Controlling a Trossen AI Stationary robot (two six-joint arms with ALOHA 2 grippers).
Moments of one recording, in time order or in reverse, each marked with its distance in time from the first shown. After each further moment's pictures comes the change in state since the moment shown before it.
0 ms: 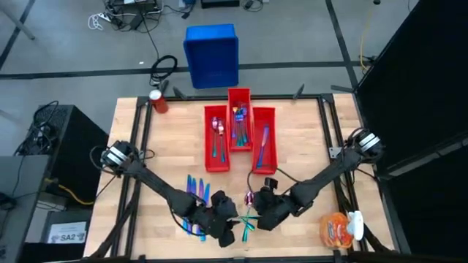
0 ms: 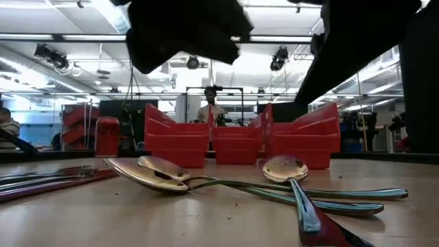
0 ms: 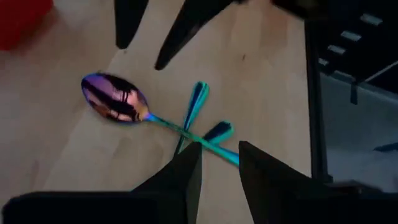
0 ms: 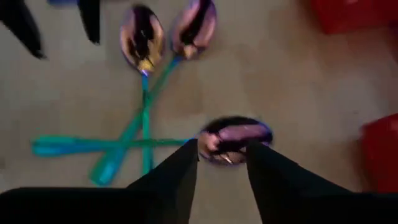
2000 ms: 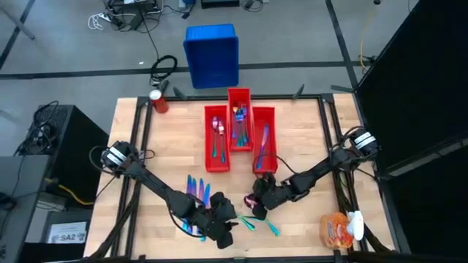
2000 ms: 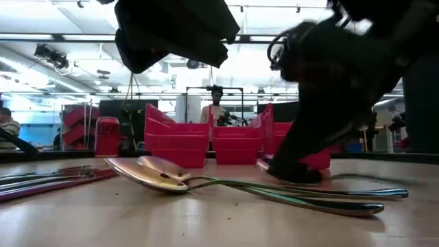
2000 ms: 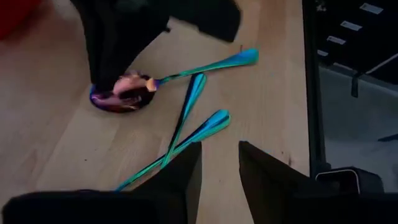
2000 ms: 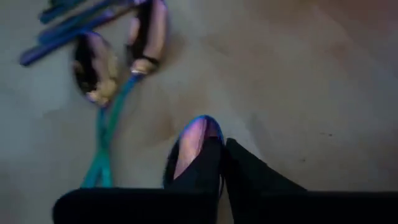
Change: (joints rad) left arm -0.005 -0.001 -0.001 -0.017 0.006 -0.005; right arm -0.112 0.031 -0.292 0.517 -0.075 0.123
